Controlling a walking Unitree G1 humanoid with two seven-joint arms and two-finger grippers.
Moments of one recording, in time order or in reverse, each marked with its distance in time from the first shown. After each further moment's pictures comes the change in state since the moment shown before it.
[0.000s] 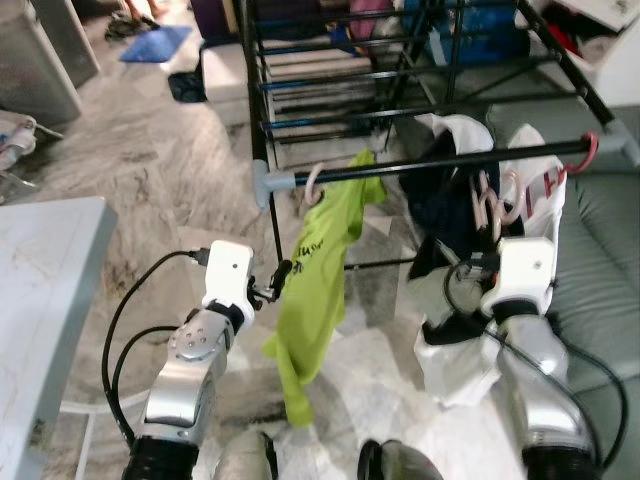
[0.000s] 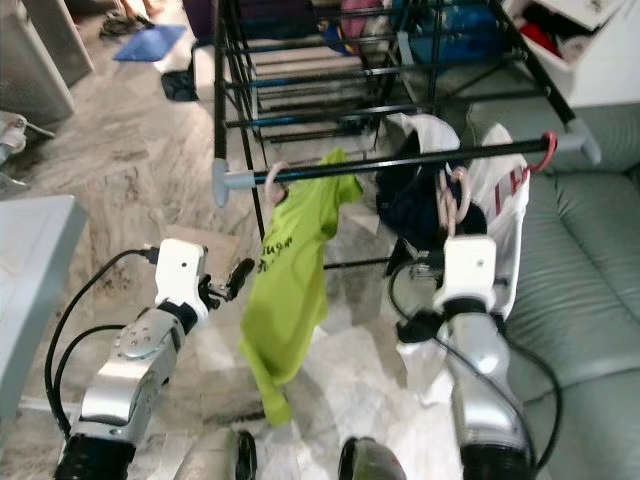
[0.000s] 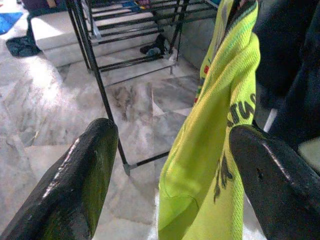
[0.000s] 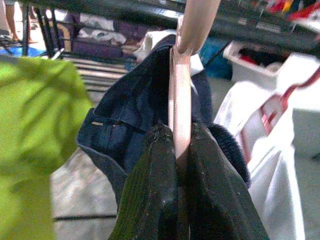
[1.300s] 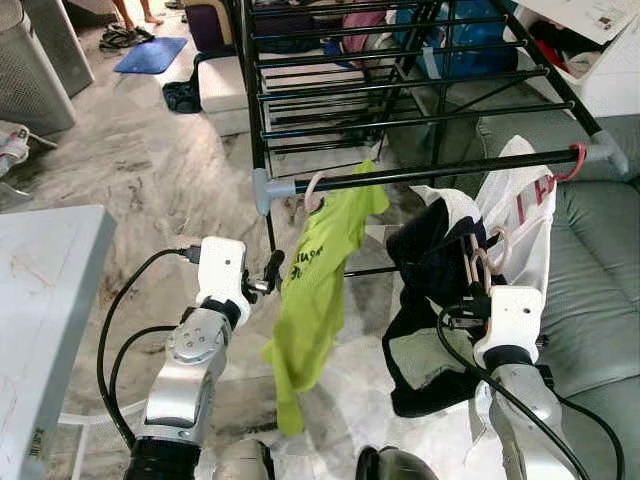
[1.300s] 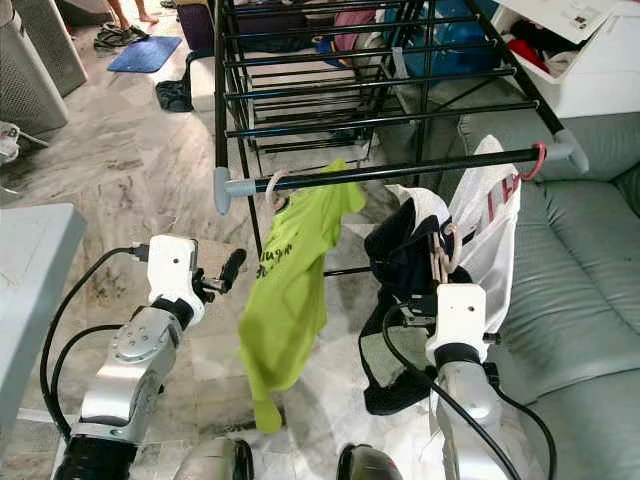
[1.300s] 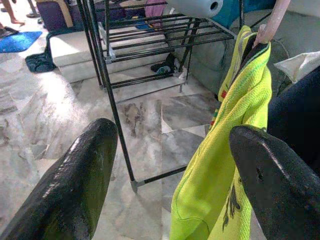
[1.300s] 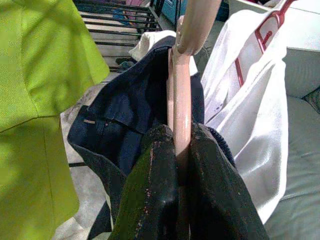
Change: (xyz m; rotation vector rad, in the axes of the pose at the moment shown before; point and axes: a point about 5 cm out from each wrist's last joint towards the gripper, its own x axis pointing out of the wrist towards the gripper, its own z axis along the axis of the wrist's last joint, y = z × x) left arm -0.001 0.003 0.006 -0.003 -0.055 0.073; right arm -0.041 0.006 -0.022 0.017 0.201 -0.039
